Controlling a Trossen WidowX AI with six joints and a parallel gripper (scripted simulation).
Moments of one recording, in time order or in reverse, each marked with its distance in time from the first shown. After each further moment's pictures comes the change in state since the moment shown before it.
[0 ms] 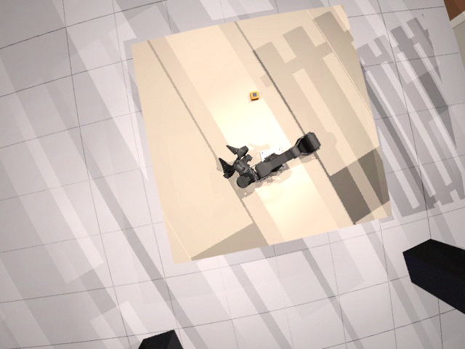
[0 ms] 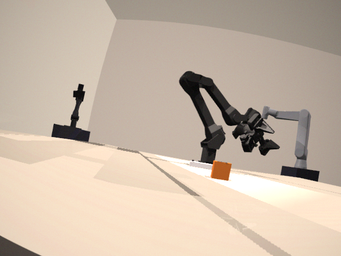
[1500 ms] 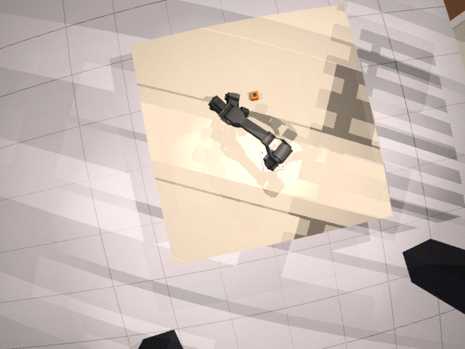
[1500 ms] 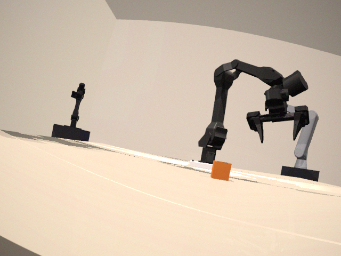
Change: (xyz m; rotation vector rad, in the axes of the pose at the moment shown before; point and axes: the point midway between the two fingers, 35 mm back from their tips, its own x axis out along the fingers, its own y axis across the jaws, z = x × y) arm 0.155 0.176 0.086 -1.455 -0.668 -0.906
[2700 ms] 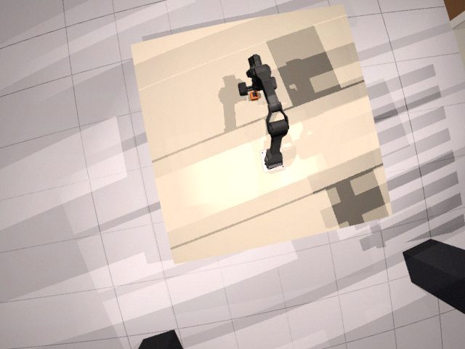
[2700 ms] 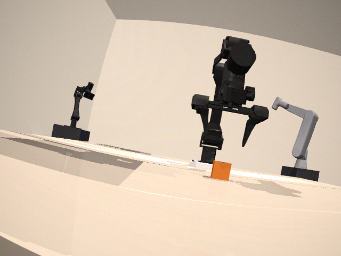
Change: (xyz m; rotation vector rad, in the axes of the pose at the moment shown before) arm 0.072 -0.106 0.116 -0.548 0.523 -0.064
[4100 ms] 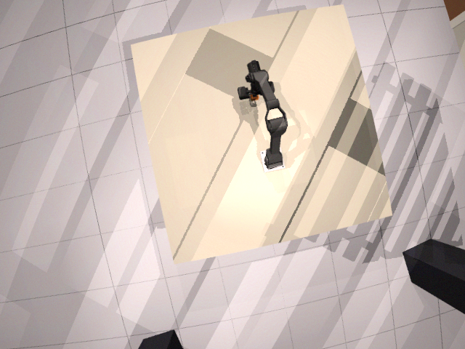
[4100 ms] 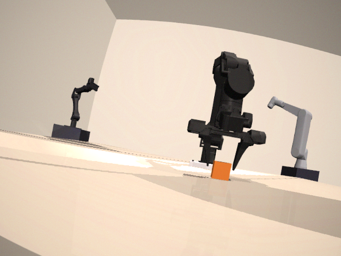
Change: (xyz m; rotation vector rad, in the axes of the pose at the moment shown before) arm 0.059 0.001 -0.002 -0.002 0.009 0.001
